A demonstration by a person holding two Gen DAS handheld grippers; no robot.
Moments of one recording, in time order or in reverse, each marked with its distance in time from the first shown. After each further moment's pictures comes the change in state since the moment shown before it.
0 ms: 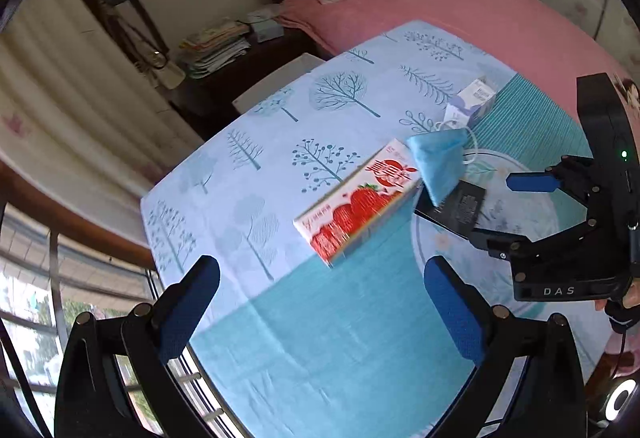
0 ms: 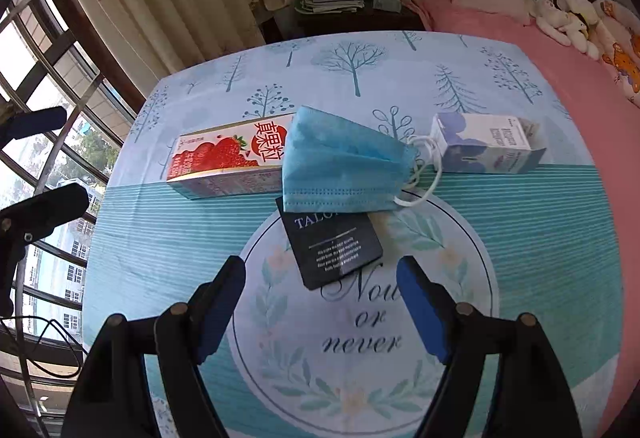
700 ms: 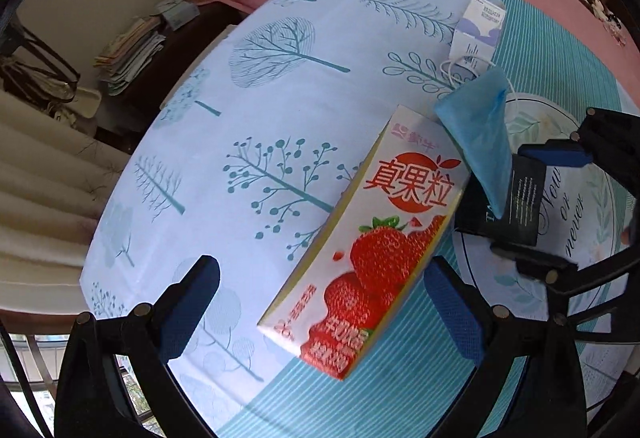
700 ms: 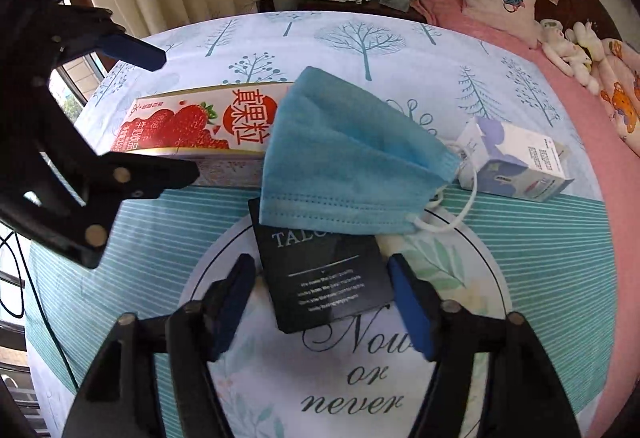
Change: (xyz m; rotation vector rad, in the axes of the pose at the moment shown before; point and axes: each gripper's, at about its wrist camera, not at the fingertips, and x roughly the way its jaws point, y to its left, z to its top) left arm 0.123 -0.022 0.041 0.277 0.142 -0.116; right arm 0.040 0.013 -0.001 -0.111 0.014 -0.122
